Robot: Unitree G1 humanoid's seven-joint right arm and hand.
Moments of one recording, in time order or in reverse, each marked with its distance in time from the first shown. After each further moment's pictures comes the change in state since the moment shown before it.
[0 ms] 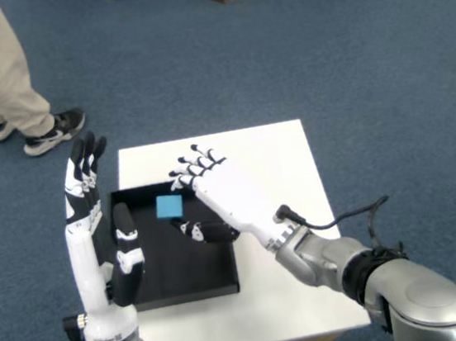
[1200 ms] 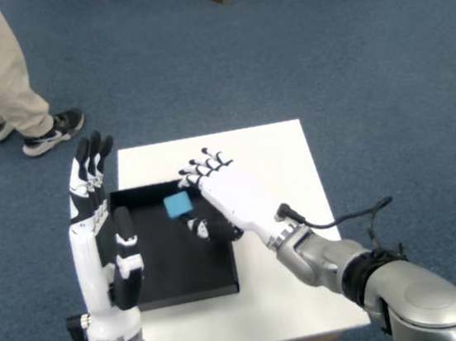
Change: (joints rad) arm 0.006 0.005 0.007 0.006 0.063 0.062 0.095
